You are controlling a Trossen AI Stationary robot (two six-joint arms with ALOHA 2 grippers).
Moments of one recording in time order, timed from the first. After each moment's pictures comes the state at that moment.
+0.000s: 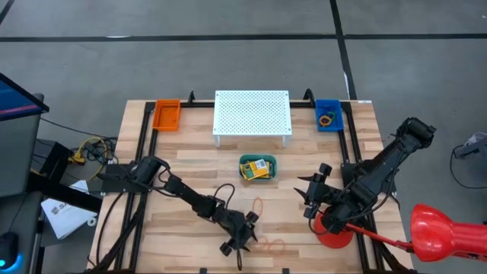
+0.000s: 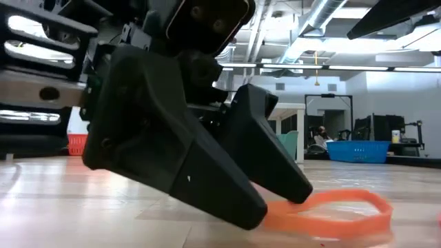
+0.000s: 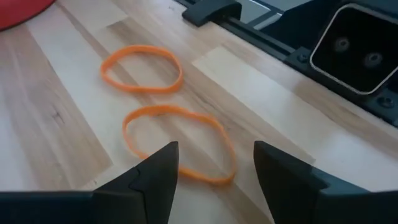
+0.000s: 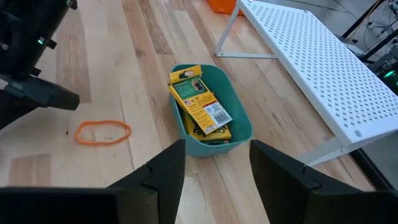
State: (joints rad) left arm -0.44 2.18 1.12 0.50 0.19 0.20; right arm 0.78 1.29 0.94 -0.83 1.00 0.77
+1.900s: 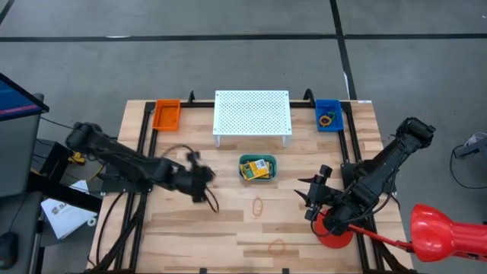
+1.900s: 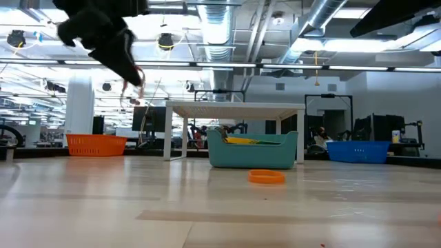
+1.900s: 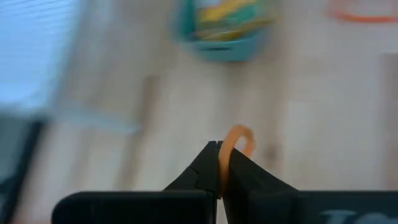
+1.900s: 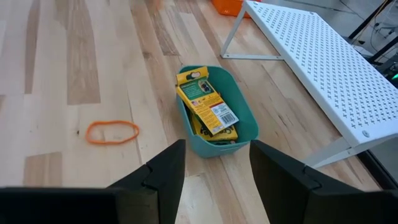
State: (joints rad) left arm -0.35 1.32 0.90 -0.69 -0.62 -0.30; right arm 0.80 1.29 0.94 -0.82 1.00 0.78
